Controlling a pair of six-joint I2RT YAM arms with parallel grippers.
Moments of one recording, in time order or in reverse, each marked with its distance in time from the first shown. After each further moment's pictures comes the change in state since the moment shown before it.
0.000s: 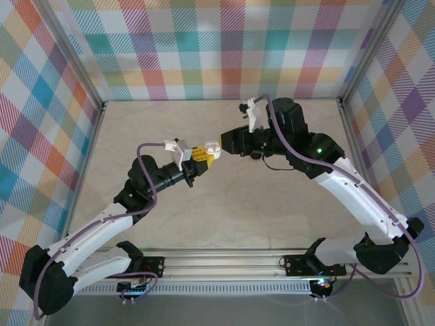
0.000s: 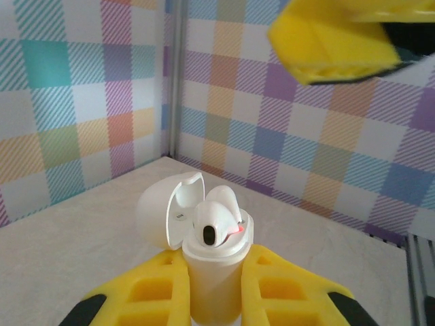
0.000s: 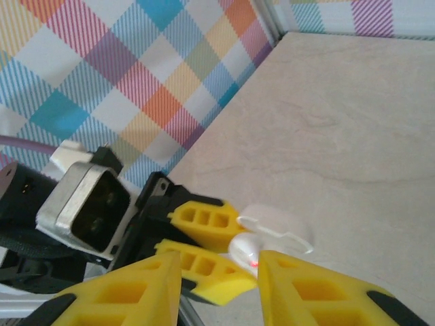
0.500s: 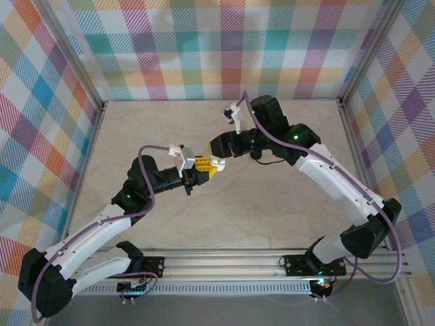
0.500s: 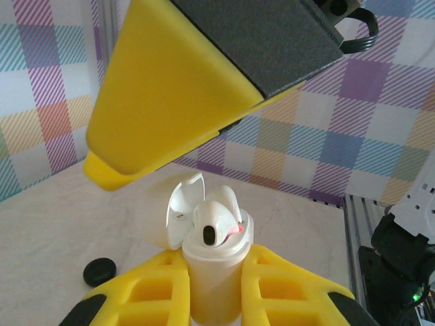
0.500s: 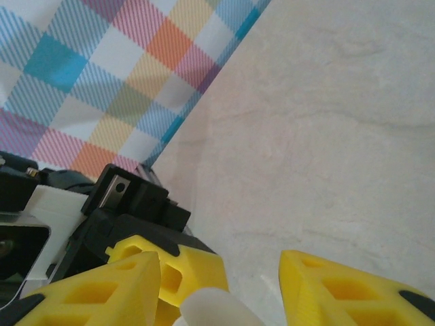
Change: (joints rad) left arm 0.001 -0.021 0.007 -0.075 0.181 0.041; right arm -0.044 0.153 0.002 -0.031 -0.245 -0.018
